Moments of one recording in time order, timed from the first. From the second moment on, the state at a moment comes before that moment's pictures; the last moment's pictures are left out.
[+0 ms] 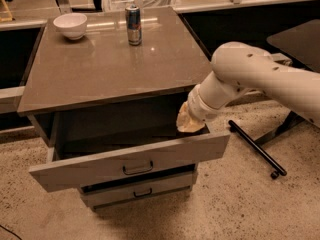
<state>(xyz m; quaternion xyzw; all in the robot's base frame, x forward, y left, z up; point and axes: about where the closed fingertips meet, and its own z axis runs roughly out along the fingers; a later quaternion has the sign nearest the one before) 0.551 -0.081 0.732 -0.76 0.62 0.07 0.20</state>
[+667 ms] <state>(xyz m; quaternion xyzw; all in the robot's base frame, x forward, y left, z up) 0.586 -0.073 0.661 -0.75 0.63 0.10 0.17</state>
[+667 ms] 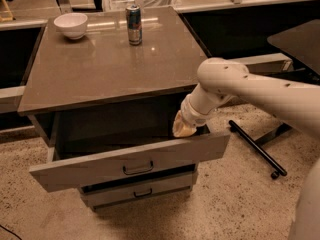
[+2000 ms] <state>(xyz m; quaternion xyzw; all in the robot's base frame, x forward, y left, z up) 0.545 -0.048 0.634 -0.77 0.60 0.17 0.11</state>
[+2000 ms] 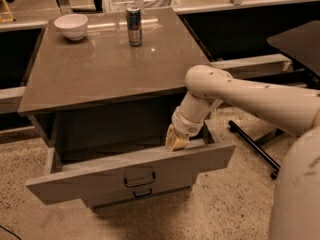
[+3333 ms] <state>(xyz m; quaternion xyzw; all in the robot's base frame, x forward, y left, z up) 0.452 -0.043 0.665 -0.77 0.58 0.24 0.06</state>
